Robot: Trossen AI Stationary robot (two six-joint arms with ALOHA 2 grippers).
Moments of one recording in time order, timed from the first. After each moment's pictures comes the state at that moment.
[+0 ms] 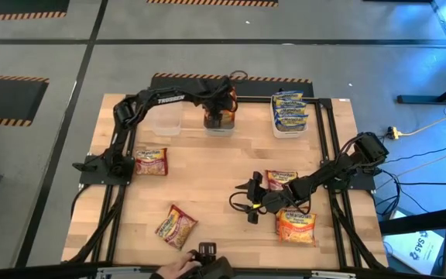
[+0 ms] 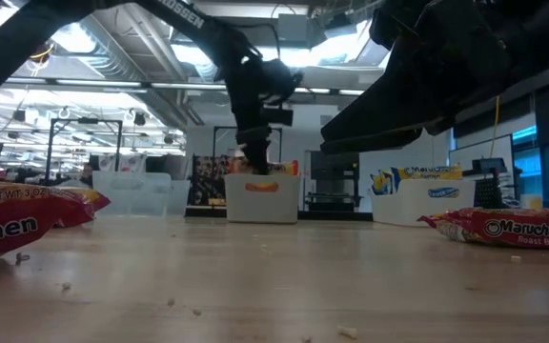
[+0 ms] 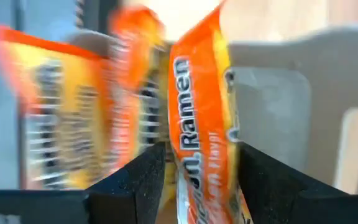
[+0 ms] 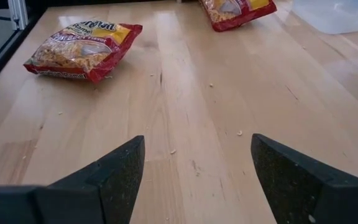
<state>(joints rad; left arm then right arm) 0.54 2.06 1.72 -0.79 -0.08 0.53 0.46 1.74 0.72 0.50 0.50 0.31</state>
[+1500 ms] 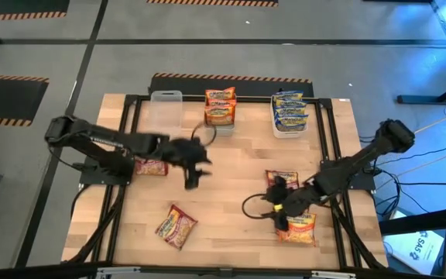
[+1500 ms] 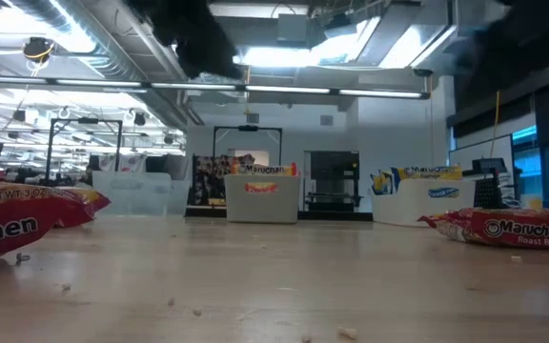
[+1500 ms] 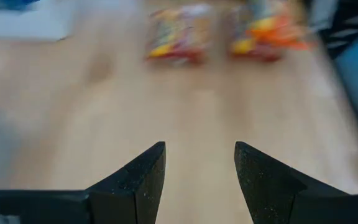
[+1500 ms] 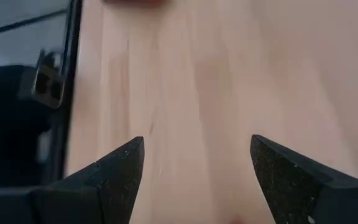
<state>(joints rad) -0.11 1.32 0.94 -0.24 -0.04 -0.17 0.59 1.35 0.86 -0.36 0.24 0.69</state>
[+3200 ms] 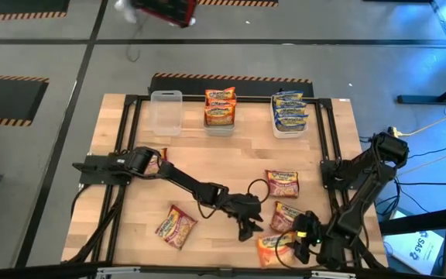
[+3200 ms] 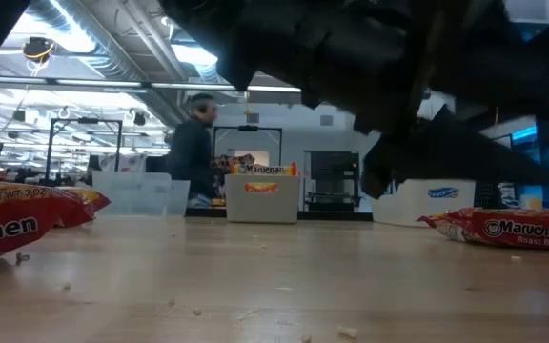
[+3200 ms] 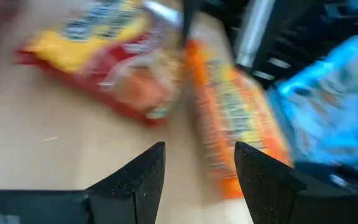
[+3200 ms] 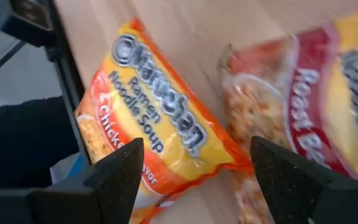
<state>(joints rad) -0.31 2.27 1.51 0.31 0.11 -0.53 1.08 1.58 0.86 -0.42 0.48 1.56</state>
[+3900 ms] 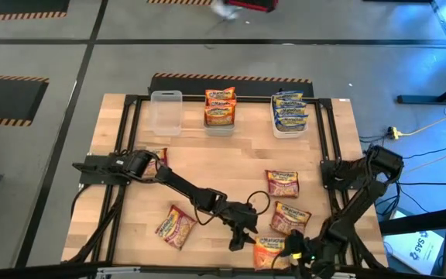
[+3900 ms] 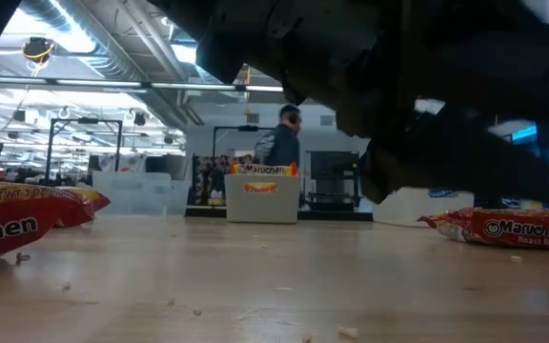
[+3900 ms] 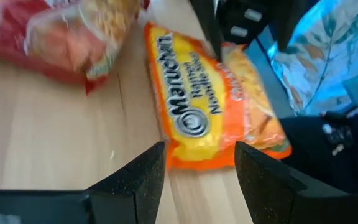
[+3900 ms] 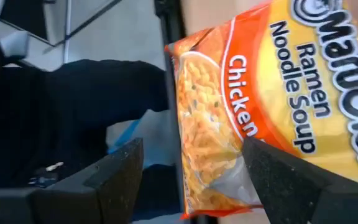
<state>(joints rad) -0.35 2.27 1.51 0.25 0.18 -0.41 1.06 1.76 0.87 0.07 0.35 1.25</state>
